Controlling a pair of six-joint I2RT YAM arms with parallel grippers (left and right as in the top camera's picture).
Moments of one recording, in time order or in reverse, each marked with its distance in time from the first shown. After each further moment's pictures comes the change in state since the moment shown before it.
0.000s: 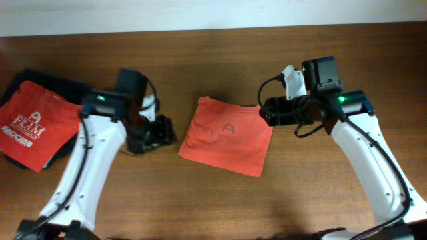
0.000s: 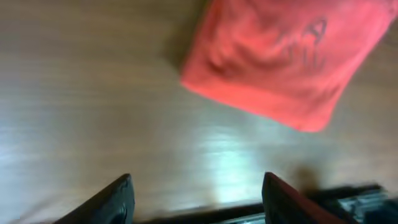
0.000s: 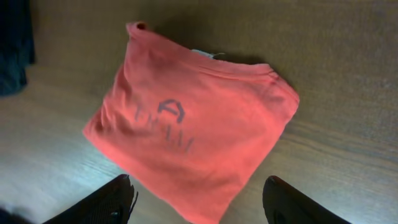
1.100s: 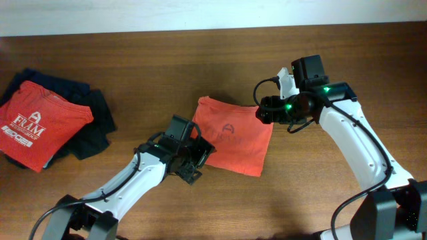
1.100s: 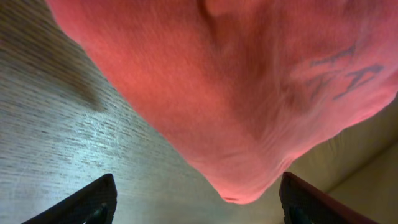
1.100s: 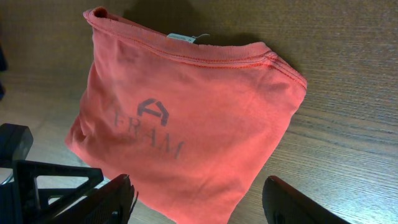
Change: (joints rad) left arm -0.296 -0.003 -0.555 0.839 0.044 -1.025; right arm 0.000 0.138 0.000 0.024 0.000 0.061
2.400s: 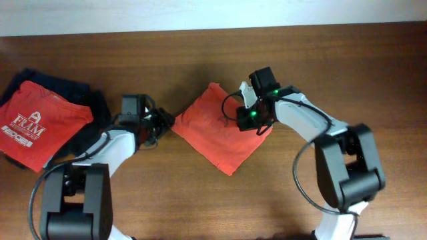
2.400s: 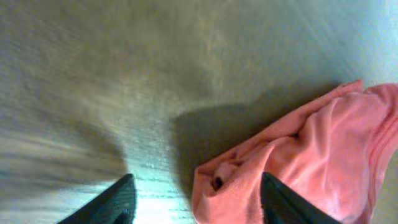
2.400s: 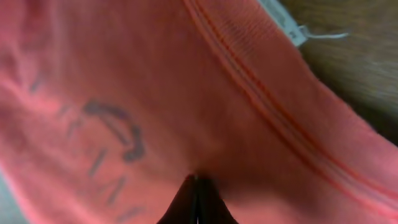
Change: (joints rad) left arm 0.403 0.216 0.105 0.241 -0.068 0.648; right arm 0.155 0.357 -0.007 0.280 -0.020 -0.036
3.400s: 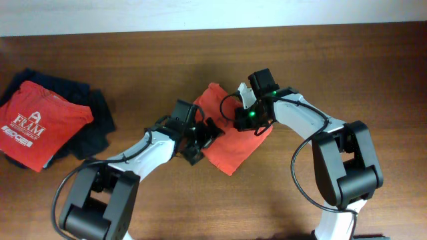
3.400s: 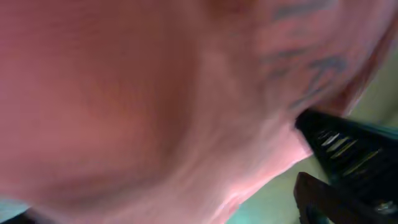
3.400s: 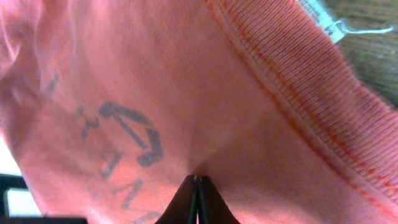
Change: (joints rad) left arm -0.359 0.029 0.047 -0.105 0.131 -0.397; right arm 0.000 0.011 -0.004 0.017 -0.056 0.018
